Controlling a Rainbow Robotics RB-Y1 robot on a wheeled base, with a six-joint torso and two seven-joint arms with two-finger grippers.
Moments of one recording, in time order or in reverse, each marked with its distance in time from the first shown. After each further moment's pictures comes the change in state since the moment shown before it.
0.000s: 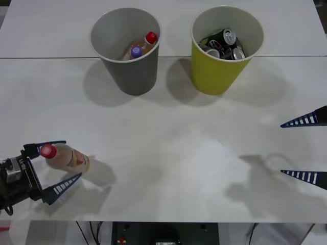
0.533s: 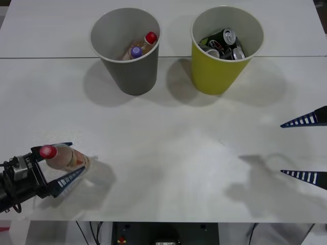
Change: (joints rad) right arm 0.000 0.000 0.000 0.000 0.000 0.000 0.000; left arm -0.028 -0.045 0.002 0.033 -0.008 -0.001 -0.002
